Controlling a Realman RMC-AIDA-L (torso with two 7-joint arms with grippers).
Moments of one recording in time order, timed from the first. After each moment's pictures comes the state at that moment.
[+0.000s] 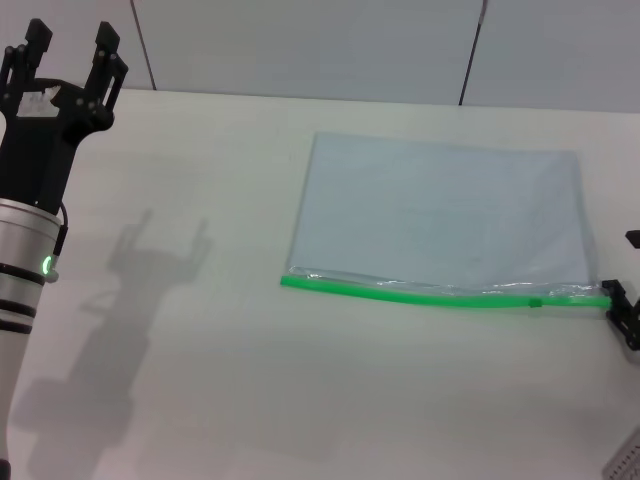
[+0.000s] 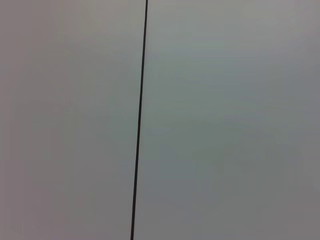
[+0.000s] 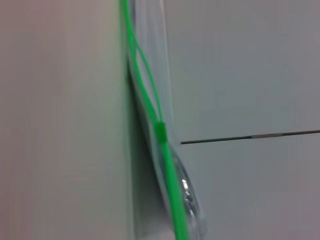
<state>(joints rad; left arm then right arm) -0.54 -2.04 -0.02 -0.25 1.34 1.57 -0.12 0.29 2.04 -2.71 -0.26 1.10 -1.08 -1.40</state>
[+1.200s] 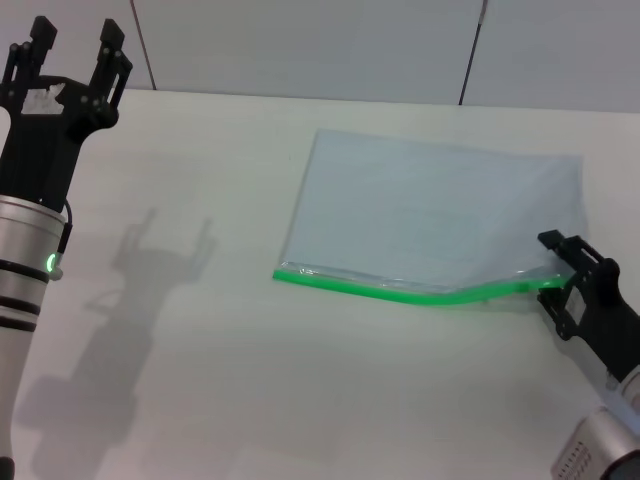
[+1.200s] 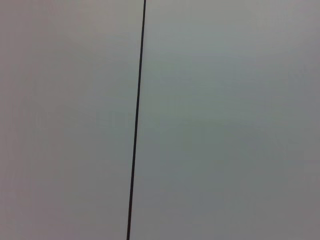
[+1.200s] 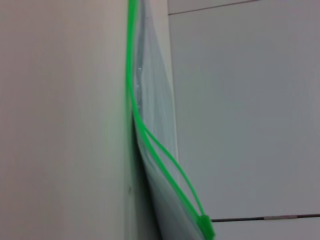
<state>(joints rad) -0.54 -2.04 -0.02 -0.25 1.34 1.57 -0.12 0.37 2.04 -2.82 -0.33 1.10 -1.02 -1.41</state>
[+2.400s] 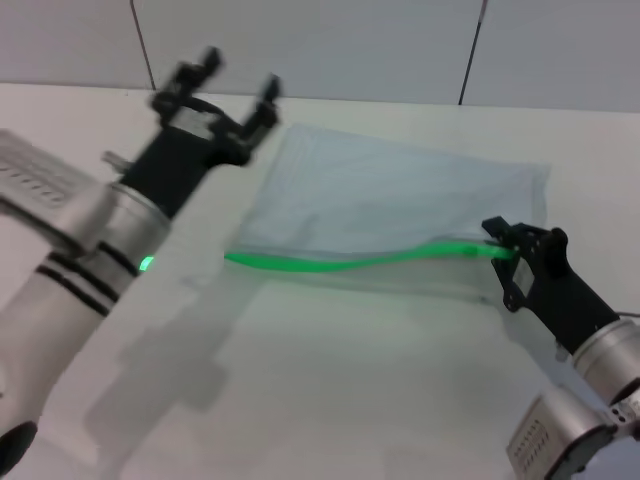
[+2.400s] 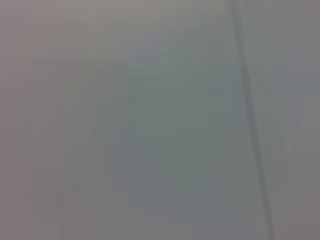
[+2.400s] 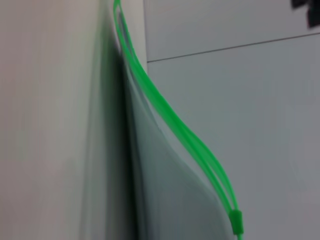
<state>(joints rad) -0.65 -2.04 0.11 -0.22 1.51 1.37 -0.09 0.43 2.04 -2.83 -0.43 1.11 -1.01 -1.43</state>
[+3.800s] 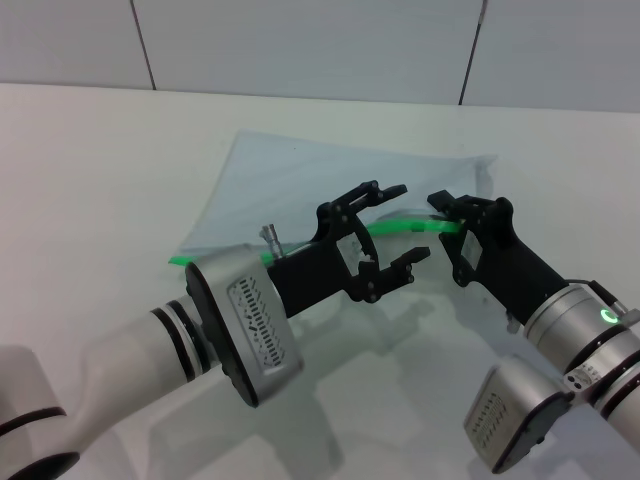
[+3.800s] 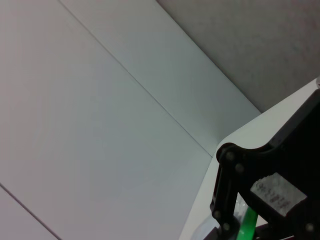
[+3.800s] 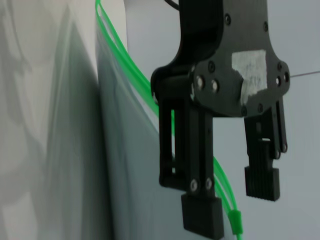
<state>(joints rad) -0.74 -2.05 0.26 -0.35 1.76 1.15 0.53 0.51 2.03 -2.83 -0.51 1.11 -0.95 -1.43</state>
